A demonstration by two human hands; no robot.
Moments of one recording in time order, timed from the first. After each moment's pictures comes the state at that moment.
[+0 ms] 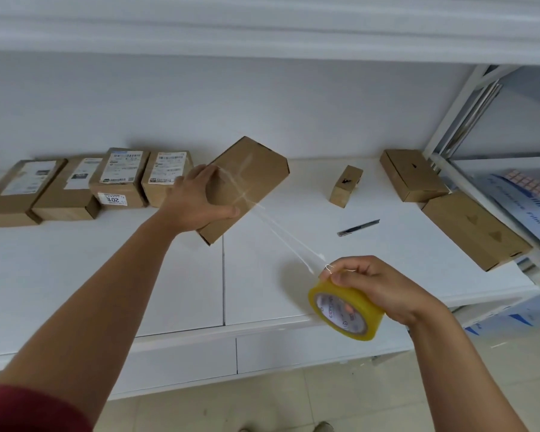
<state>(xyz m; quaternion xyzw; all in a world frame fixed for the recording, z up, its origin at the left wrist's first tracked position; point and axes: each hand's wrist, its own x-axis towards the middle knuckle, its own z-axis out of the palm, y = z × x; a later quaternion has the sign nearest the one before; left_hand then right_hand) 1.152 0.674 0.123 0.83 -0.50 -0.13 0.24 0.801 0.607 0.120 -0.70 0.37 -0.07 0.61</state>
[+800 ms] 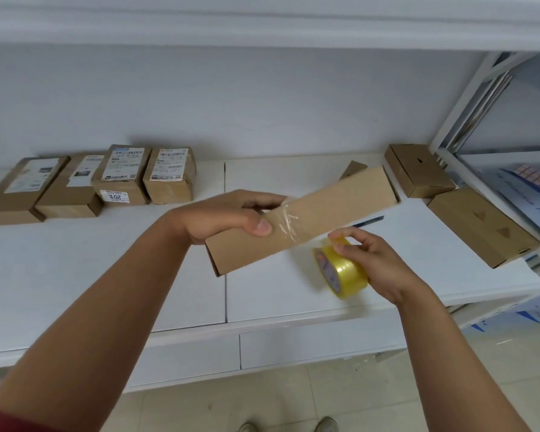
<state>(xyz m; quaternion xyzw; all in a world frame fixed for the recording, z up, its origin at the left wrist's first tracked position) 1.082 0.696 0.174 0.54 -0.60 -0.50 0.30 0.815 0.571 0.090 -0.64 0.36 -0.18 0.65</state>
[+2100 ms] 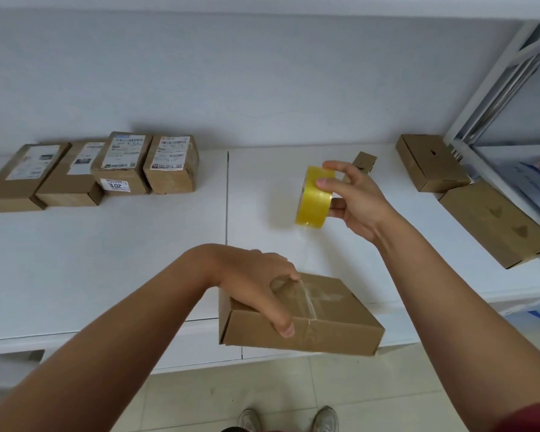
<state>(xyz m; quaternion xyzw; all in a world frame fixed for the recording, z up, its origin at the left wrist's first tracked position) 1.030 0.705 0.148 0.61 -0.66 -0.43 -0.10 0.890 0.518 0.123 -0.57 0.32 -0.26 0.71</state>
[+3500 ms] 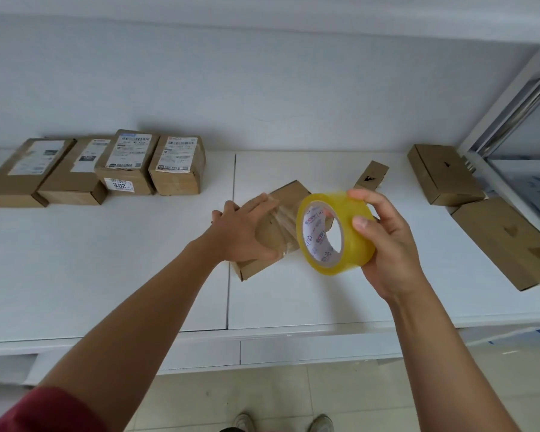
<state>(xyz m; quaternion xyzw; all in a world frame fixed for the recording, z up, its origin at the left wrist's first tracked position) 1.104 0.651 0.059 0.79 -0.58 -0.16 0.13 0.862 0.577 0.126 -0.58 0.20 -0.36 0.70</state>
